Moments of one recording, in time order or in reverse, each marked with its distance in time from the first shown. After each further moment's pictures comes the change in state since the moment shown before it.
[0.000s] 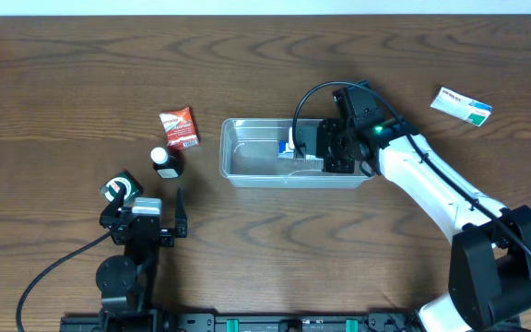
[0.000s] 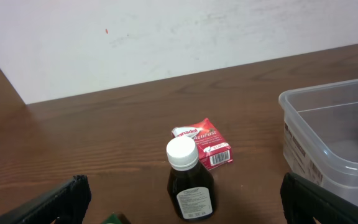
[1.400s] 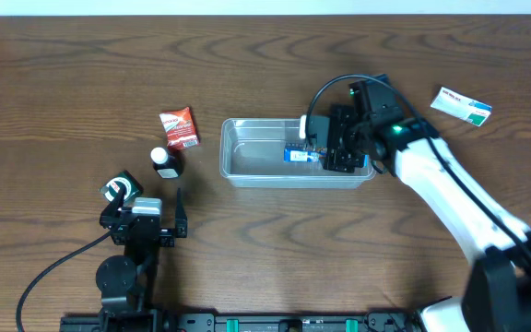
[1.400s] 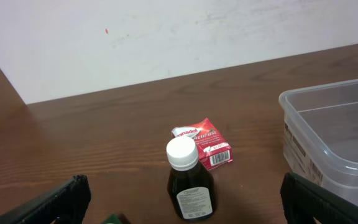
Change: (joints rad) left arm 0.000 0.000 0.000 0.000 0.000 0.000; right arm -0.044 -0.109 0.000 -0.004 0.002 0.029
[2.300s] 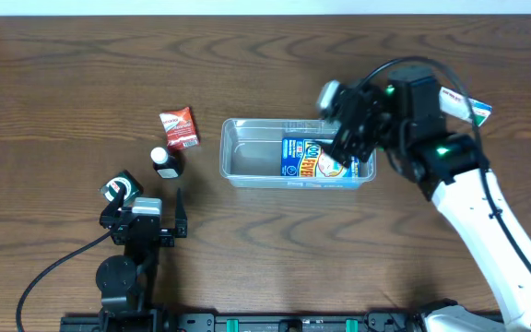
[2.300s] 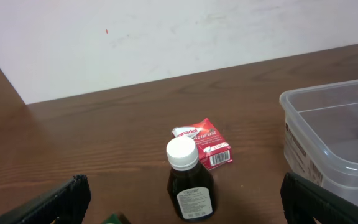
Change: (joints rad) left arm 0.000 0.000 0.000 0.000 0.000 0.000; right arm -0.070 -0.226 0.000 0.069 -0.140 0.415
